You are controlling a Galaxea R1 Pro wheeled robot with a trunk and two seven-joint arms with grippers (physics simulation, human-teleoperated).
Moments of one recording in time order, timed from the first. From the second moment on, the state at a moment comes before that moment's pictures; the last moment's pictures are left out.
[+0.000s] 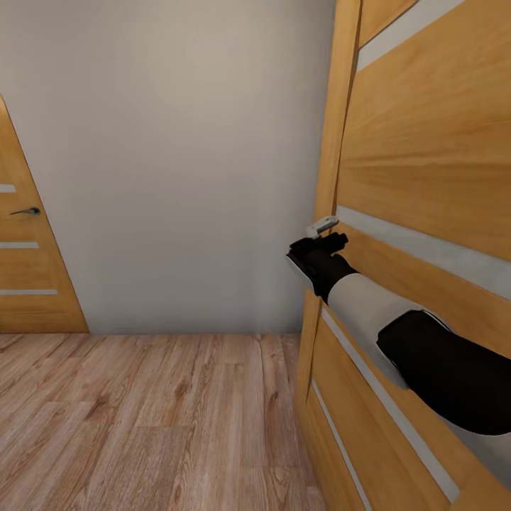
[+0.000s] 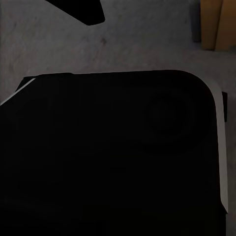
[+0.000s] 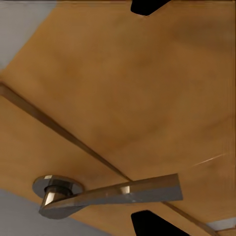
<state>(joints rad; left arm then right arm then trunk) 0.00 0.00 0.01 -0.04 0.01 -0.02 0.00 -1.45 0.17 0.58 -0.29 -0.21 0.65 -0.71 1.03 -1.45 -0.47</state>
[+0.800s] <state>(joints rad) 0.00 0.00 0.01 -0.04 0.01 -0.02 0.00 -1.45 0.17 0.58 -0.36 -0.21 0.67 -0.71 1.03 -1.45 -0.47</state>
